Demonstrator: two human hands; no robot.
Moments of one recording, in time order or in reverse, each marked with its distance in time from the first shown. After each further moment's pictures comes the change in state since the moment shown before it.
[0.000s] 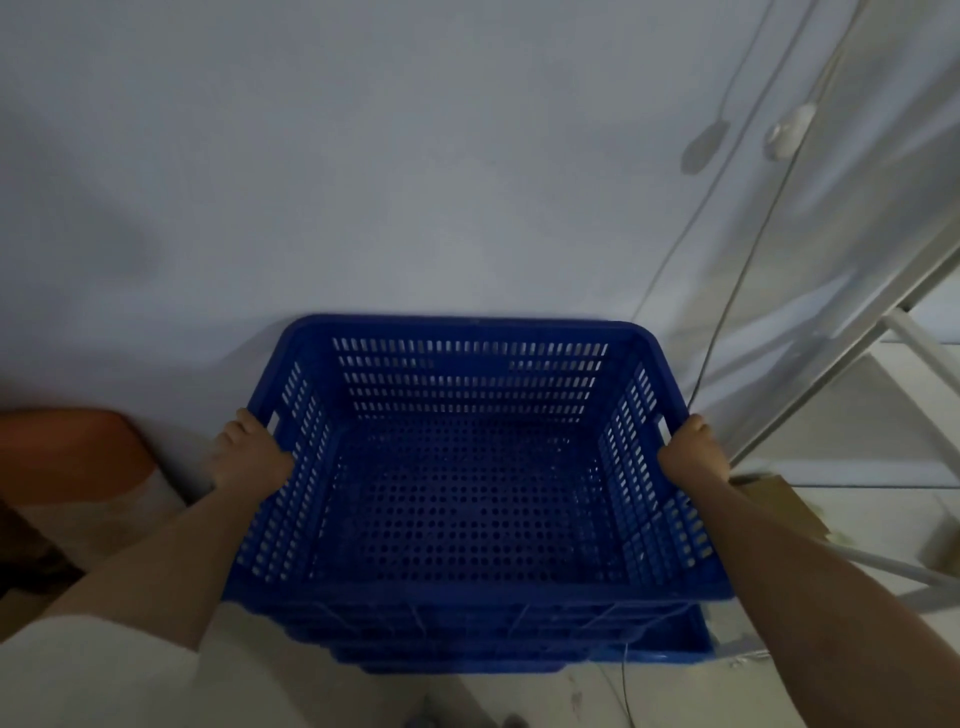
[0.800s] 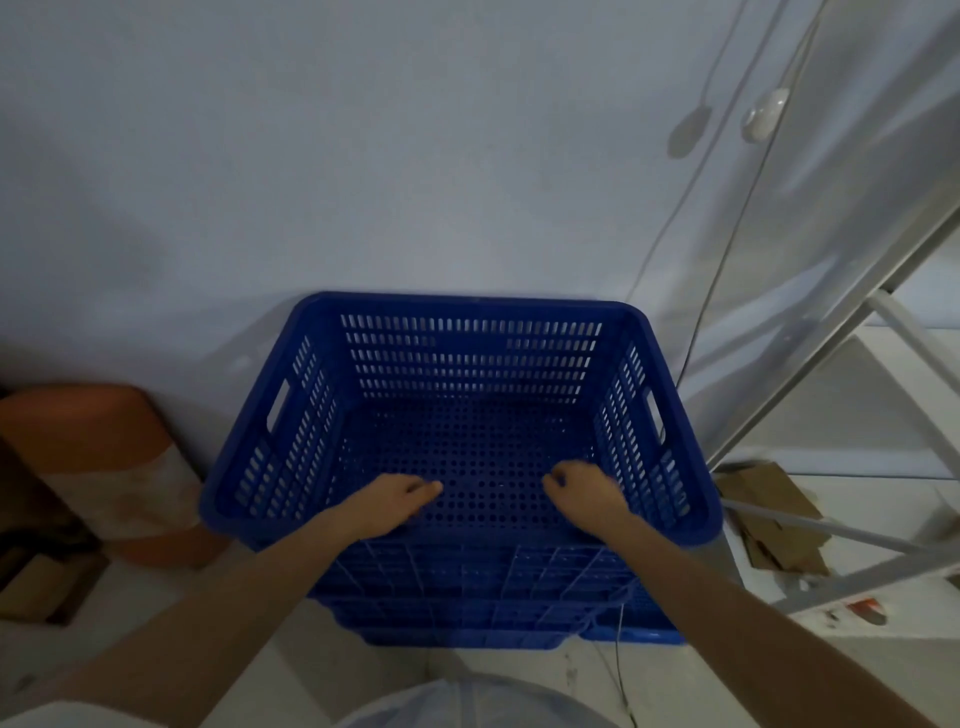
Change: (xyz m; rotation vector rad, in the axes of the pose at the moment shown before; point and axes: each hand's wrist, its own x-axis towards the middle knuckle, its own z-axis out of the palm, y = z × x) left_hand -0.139 0.069 0.032 -0.221 -0.673 0.512; right_hand -0.126 -0.034 0.041 -0.056 -0.362 -0.460
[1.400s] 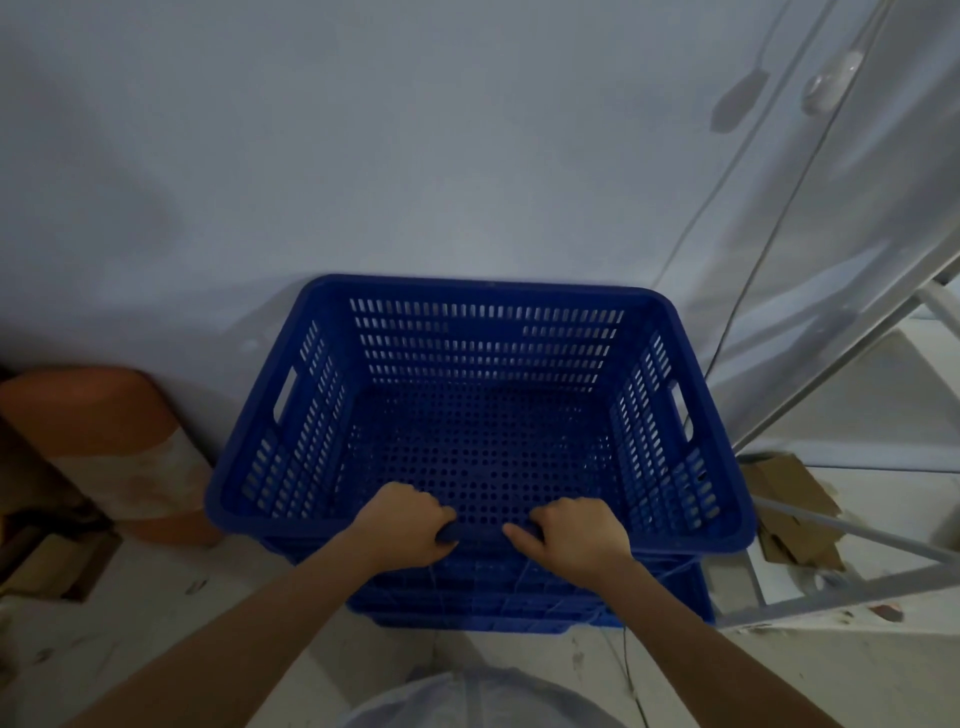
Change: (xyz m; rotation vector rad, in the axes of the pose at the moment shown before) left_hand -0.002 -0.005 0.015 0.899 0.214 0.407; right_hand -0.026 -0.028 0.028 -0.387 0.063 -0.391
